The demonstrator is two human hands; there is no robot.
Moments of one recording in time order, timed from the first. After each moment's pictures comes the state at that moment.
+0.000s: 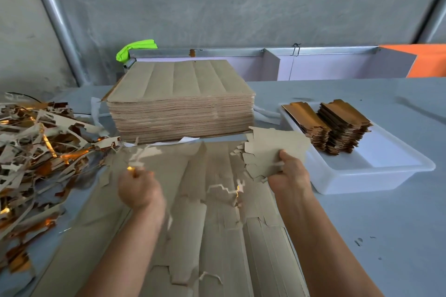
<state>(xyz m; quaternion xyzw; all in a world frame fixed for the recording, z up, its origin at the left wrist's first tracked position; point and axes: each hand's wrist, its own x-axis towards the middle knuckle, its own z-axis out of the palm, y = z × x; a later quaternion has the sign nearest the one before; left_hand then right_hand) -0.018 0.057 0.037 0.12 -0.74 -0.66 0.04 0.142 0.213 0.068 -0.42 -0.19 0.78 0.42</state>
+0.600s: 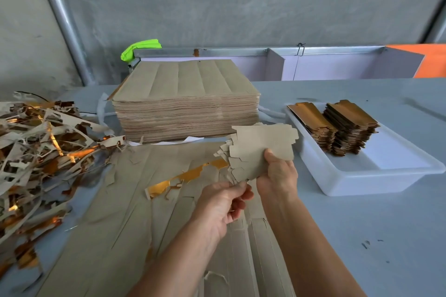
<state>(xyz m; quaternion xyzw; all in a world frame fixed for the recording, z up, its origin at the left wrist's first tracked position) 0.078 0.086 0.052 -0.07 -0.61 -0.65 -0.45 0.118 0.188 0.064 -0.36 -0.22 0.78 0.45</state>
